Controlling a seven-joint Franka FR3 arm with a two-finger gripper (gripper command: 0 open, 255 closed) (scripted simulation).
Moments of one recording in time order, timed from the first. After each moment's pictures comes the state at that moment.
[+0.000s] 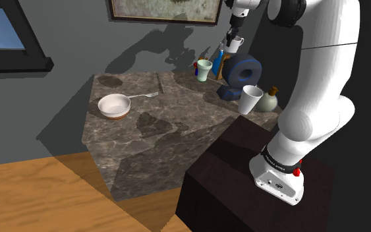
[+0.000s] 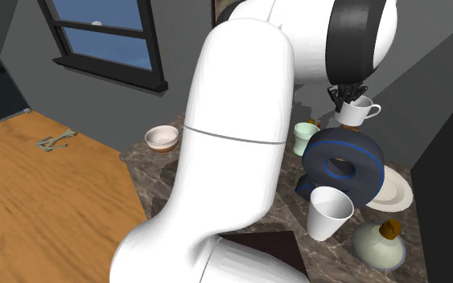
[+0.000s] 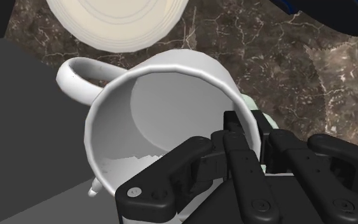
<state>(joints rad) -0.40 0.50 -0.40 -1.43 0.21 1.97 -0.89</state>
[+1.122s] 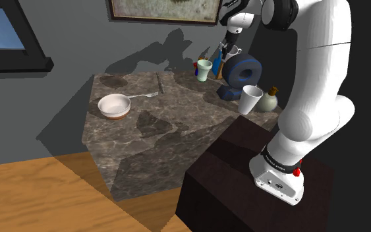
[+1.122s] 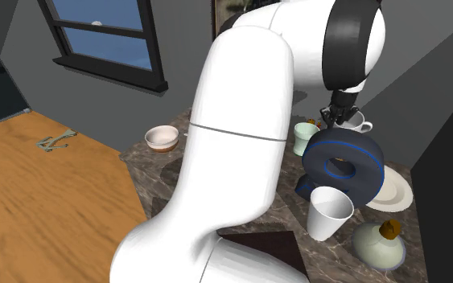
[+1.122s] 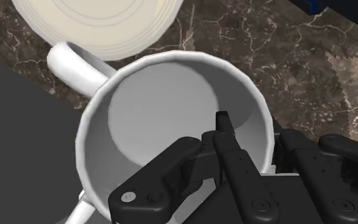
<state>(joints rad) -0.40 0.57 -0.38 -1.55 0.24 2.16 -0.91</state>
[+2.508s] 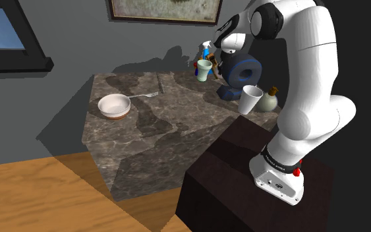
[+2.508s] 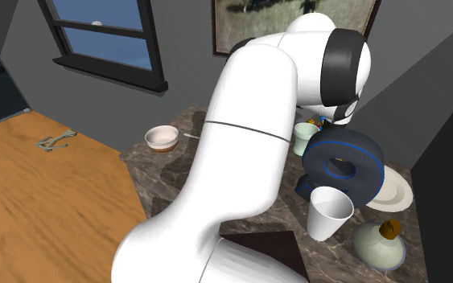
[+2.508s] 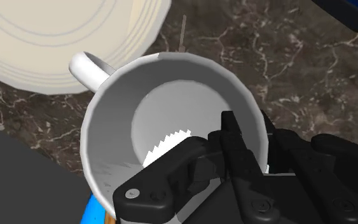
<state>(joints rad) -0.44 0.72 -0.32 -1.60 0.29 2.36 -0.95</state>
